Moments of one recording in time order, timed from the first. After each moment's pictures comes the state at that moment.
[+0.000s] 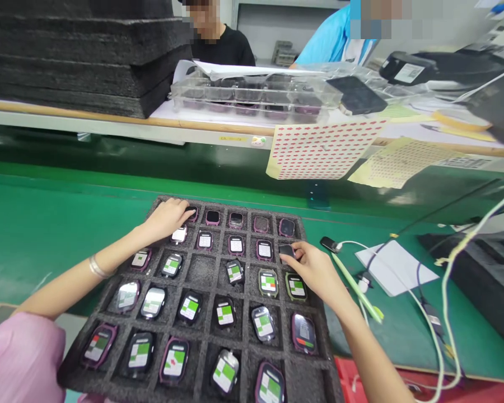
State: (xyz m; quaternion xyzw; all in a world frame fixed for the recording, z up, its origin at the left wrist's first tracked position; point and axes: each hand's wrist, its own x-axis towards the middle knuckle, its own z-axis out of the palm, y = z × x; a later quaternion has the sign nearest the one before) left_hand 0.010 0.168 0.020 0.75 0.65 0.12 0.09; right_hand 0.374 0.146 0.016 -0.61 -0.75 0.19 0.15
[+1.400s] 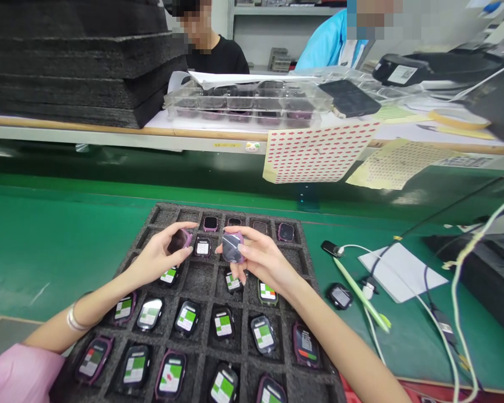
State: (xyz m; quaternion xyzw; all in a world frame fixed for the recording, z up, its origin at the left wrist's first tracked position) left_hand 0.038 0.099 0.042 0.61 0.53 0.39 0.45; right_hand 0.278 0.142 0.045 -0.21 -0.48 0.79 0.33
